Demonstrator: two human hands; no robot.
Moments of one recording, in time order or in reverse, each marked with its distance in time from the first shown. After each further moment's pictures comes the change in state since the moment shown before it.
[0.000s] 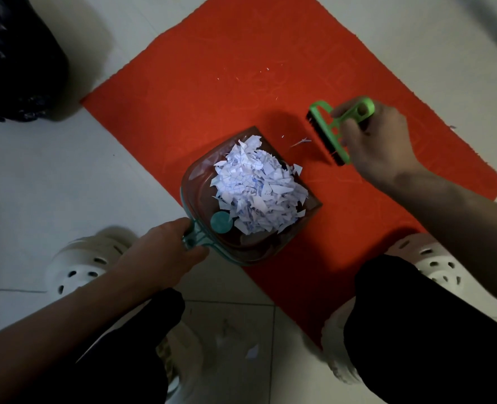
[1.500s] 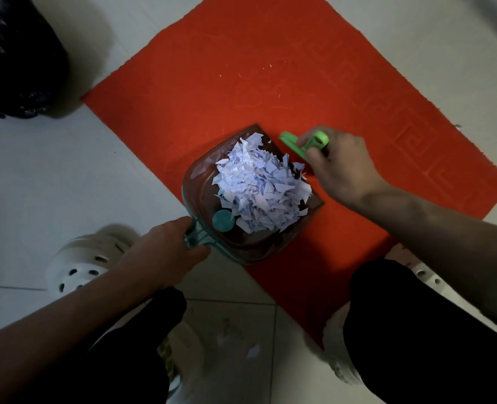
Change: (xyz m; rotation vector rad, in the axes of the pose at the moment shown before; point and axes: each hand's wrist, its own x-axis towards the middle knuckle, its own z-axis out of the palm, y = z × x) left_hand 0.003 -0.003 0.002 0.020 -0.004 0.004; right_hand -0.018 -0.010 0.035 -0.041 -0.192 -0.041
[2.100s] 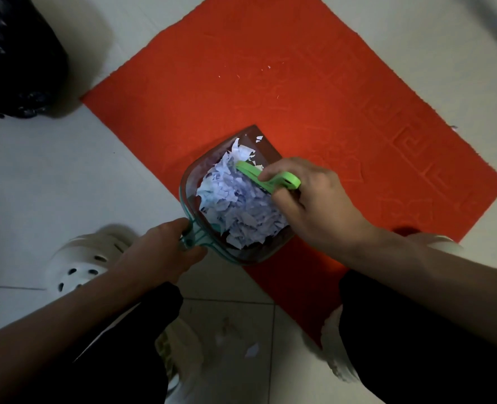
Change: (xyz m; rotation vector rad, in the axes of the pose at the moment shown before) left_hand 0.003 -0.006 0.002 -0.005 -0.004 -0.019; right_hand -0.050 -0.041 0.016 0.170 -0.001 -0.247
